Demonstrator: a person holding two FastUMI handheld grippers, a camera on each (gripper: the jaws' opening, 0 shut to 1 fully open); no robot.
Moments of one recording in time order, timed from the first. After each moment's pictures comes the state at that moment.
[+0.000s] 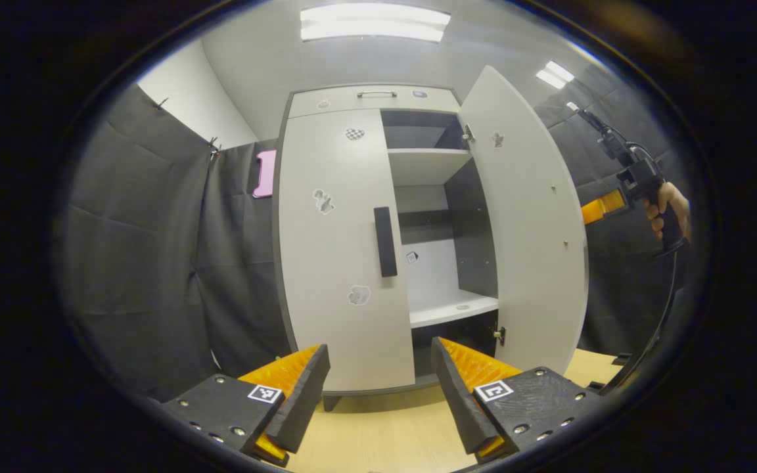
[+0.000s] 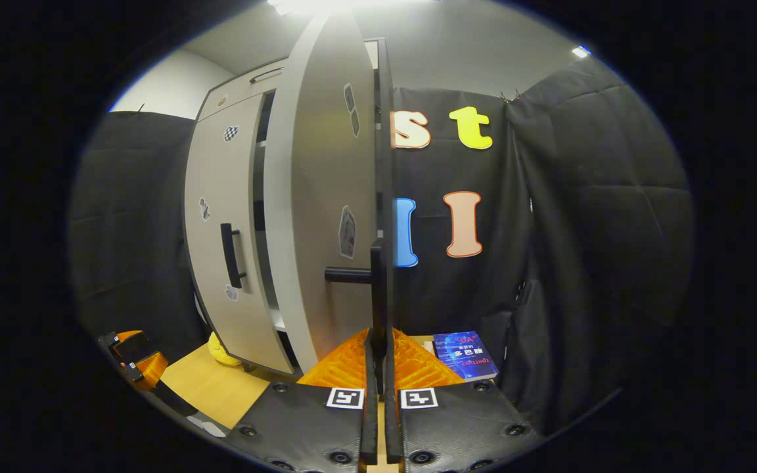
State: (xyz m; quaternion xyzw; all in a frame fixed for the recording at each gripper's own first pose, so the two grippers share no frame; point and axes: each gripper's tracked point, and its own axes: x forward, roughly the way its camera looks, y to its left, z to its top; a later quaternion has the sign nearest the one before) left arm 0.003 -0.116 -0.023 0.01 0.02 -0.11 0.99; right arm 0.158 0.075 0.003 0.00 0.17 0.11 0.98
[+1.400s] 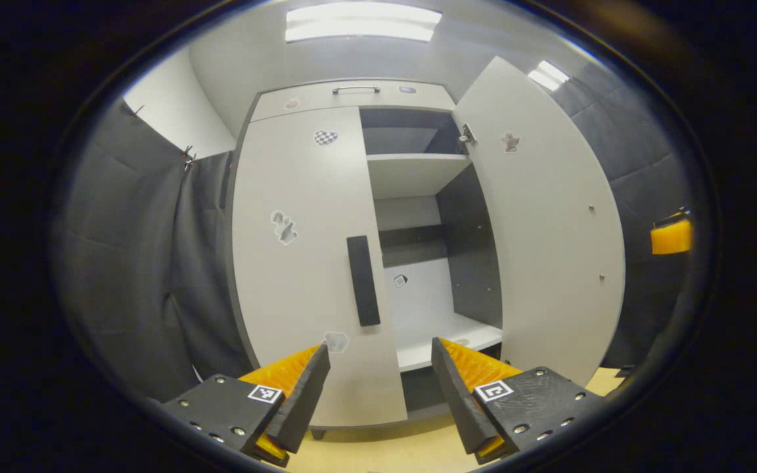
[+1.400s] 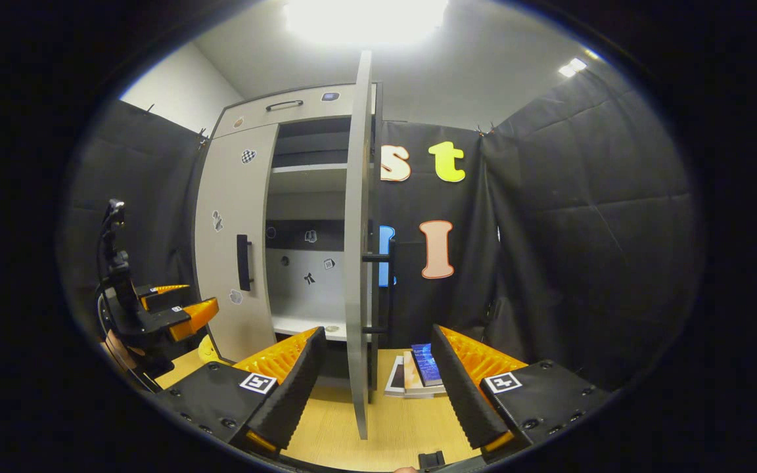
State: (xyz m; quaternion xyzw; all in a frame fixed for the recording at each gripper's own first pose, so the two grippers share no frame) left arm 0.112 -0.168 0.034 0.02 0.00 -0.14 0.99; right arm 0.146 0.068 0.018 0.00 0.10 0.07 0.99
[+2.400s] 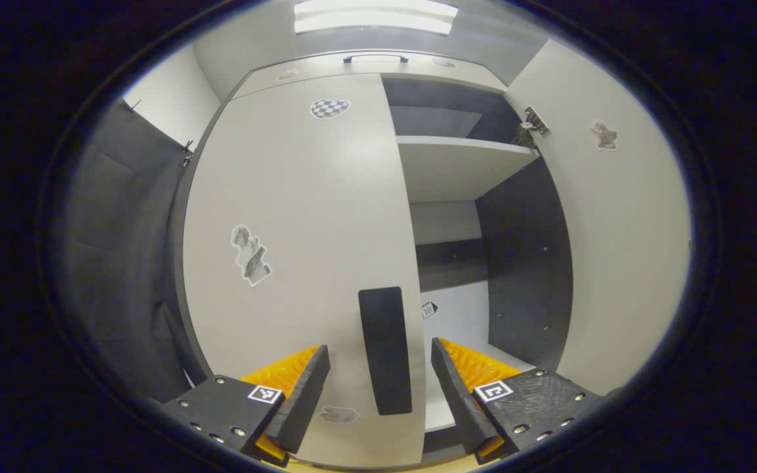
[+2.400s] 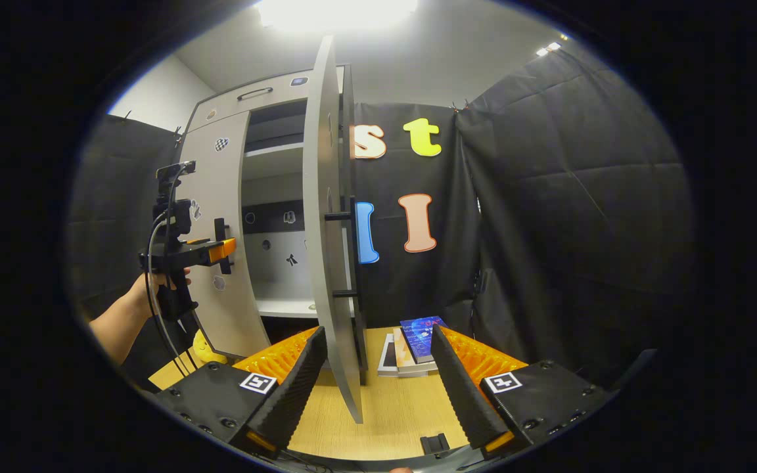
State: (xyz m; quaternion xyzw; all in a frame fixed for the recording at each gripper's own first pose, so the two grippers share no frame) left arm 0.273 -0.172 0.057 0.00 0.01 -0.10 1.00; right arm 0.128 0.057 -0.003 0.03 0.15 0.02 0.99
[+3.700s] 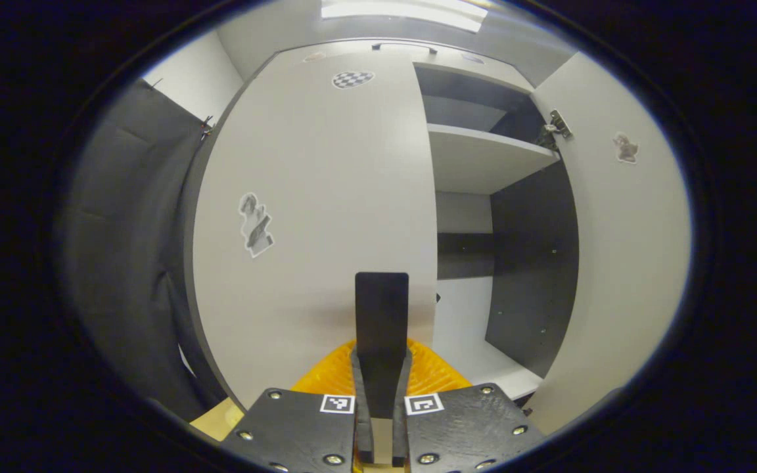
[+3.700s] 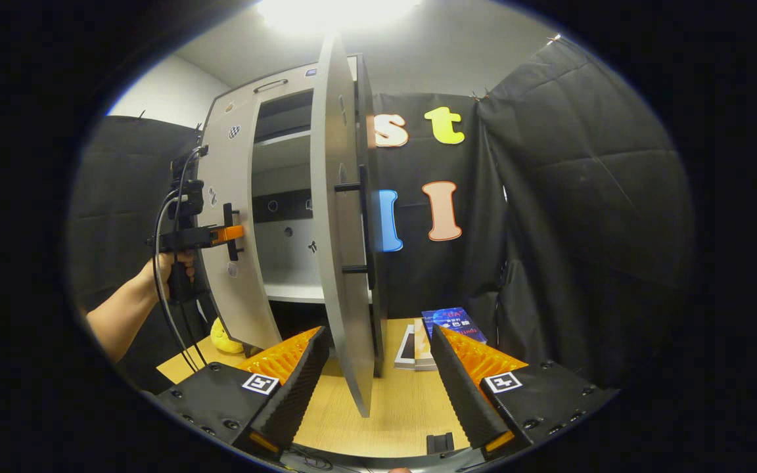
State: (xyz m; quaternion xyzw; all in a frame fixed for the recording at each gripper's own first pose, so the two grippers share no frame) left arm 0.269 -0.169 0.044 -0.05 0.04 -0.08 0.99; right arm 0.126 0.072 -0.011 0.03 0.17 0.10 0.98
